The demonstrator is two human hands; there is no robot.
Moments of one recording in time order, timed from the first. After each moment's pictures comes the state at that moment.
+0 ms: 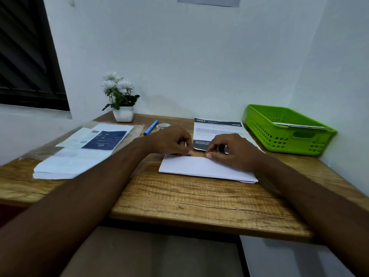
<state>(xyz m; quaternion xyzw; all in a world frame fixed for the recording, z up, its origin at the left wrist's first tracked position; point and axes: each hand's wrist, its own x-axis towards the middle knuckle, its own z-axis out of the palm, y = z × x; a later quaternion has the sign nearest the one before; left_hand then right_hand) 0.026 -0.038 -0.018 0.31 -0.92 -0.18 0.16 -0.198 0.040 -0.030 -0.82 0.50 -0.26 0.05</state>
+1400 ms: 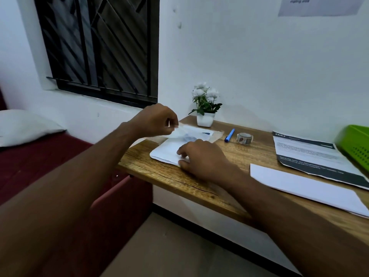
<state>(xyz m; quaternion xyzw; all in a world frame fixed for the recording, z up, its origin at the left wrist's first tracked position) 0.278 -0.003 0.017 0.47 -0.84 0.11 0.24 0.090 0.049 -0.022 -0.88 0.45 -0.12 -0.07</state>
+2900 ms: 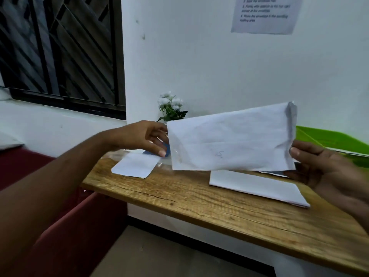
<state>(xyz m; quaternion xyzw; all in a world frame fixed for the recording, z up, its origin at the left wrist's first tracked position) 0.221 0.022 0.032 0.38 -0.82 -0.35 0.24 -0.170 0.134 0.024 -0.52 0.40 -0.58 0.49</state>
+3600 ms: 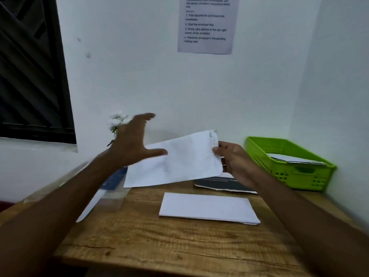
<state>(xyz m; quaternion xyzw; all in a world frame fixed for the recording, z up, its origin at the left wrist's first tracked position) 0.103 -0.037 0.041 0.39 -0.81 0.06 0.43 -0.182 0.020 0.021 -0.57 0.47 -0.54 0.42</state>
